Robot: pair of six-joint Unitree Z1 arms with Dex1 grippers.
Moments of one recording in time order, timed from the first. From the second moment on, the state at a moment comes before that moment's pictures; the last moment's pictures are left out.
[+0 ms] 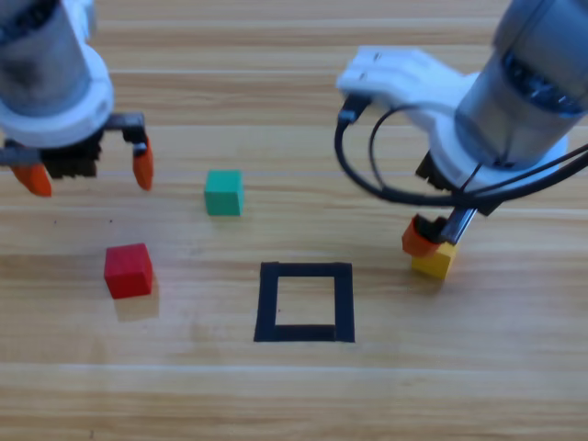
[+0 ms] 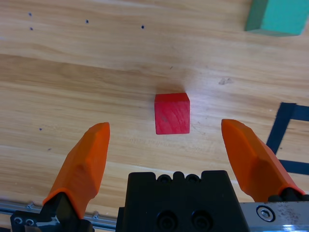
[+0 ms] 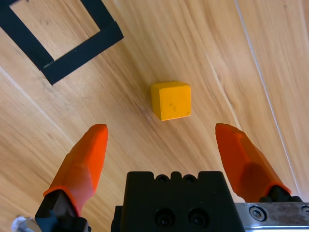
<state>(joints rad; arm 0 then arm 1) -0.57 1.86 -1.47 1.01 0.22 -0.77 0.93 1.96 -1.49 0.79 -0.22 -0.17</state>
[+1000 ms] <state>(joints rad) -0.56 2.00 -1.20 0.70 0.06 -0.76 0.80 2.16 -1.56 0.89 -0.10 -0.37</state>
